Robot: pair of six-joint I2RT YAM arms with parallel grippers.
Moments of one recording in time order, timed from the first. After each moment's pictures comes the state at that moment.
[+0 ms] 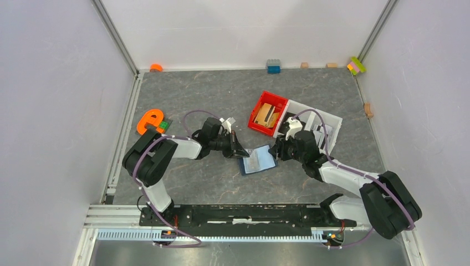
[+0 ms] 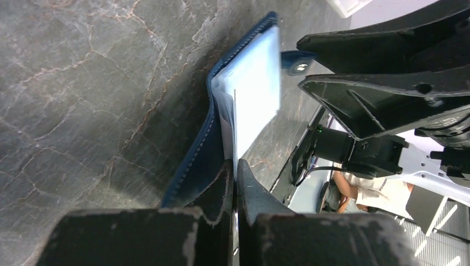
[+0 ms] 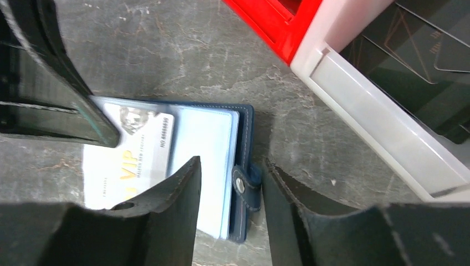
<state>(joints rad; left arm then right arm) -0.57 1.76 0.71 0.37 0.68 -0.84 0.51 1.22 0.37 0.30 -0.15 0.36</state>
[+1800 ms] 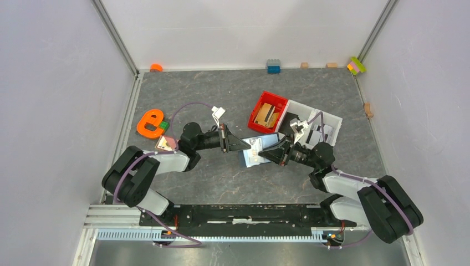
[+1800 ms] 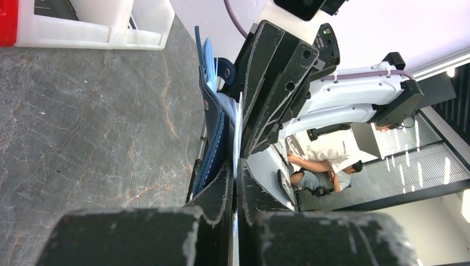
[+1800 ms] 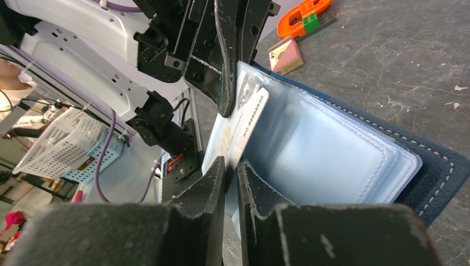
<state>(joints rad) -0.56 1.51 0.50 1.08 0.86 -1.08 0.47 1.18 0.19 1.15 -0.78 0.71</state>
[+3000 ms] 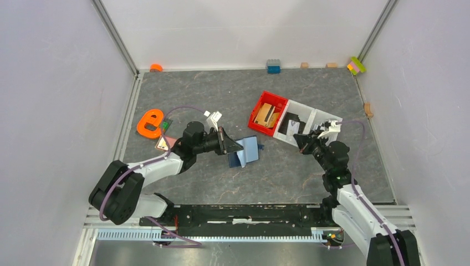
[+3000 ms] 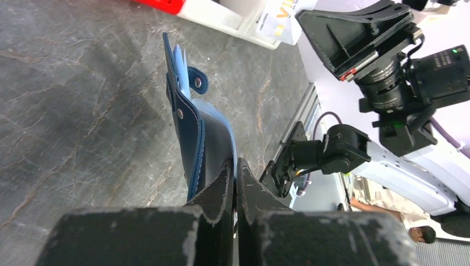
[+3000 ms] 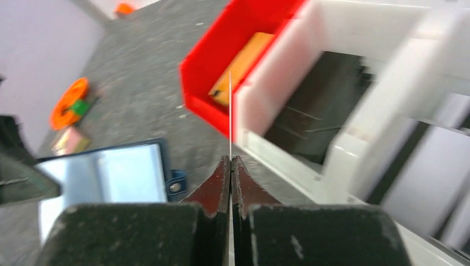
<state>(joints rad) -0.56 1.32 0.51 0.50 0.59 -0.82 0.20 0.78 0.18 0.47 -0.27 0.50</state>
